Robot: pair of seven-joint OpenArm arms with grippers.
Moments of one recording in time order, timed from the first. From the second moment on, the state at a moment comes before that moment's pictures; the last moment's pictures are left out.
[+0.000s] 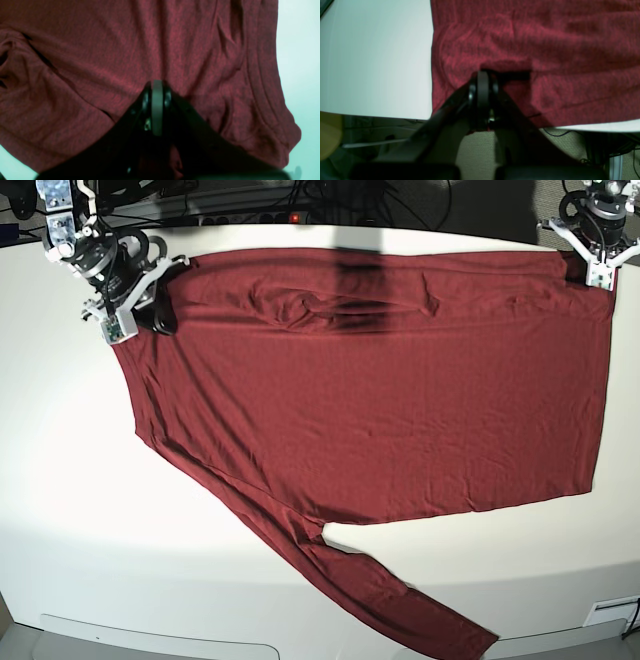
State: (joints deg) left arm 40.3 -24.3 -7.8 90.2 -3.8 -3.0 12.5; right arm -28.7 27.4 7.3 81.8 16.1 35.4 -13.1
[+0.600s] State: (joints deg) left arm 41.0 -26.9 -7.2 98.5 -4.2 -0.2 18.0; right arm -31.5 27.3 8.5 90.3 16.4 33.8 -21.9
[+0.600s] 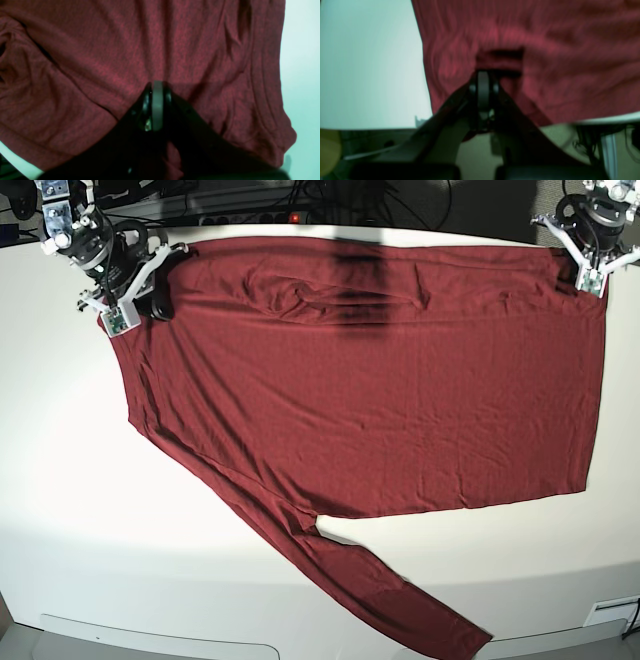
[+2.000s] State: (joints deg) left arm -17.4 -31.1 -7.5 48.5 -17.3 -18.8 13.8; right arm -8.6 26.4 8.1 91.3 24.7 31.9 -37.1
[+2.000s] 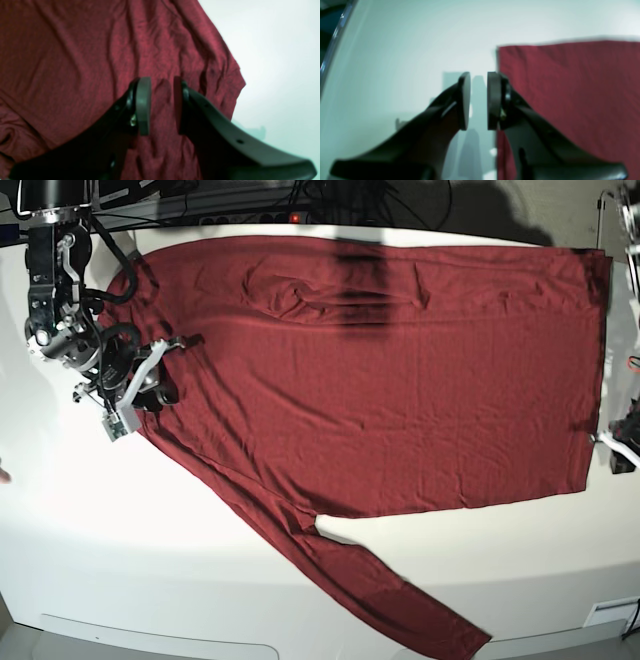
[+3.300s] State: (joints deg) left arm -33.2 -25.7 -7.7 11.9 -0.8 -28.7 -2.2; right arm -8.6 26.4 8.1 91.3 24.7 31.9 -47.7
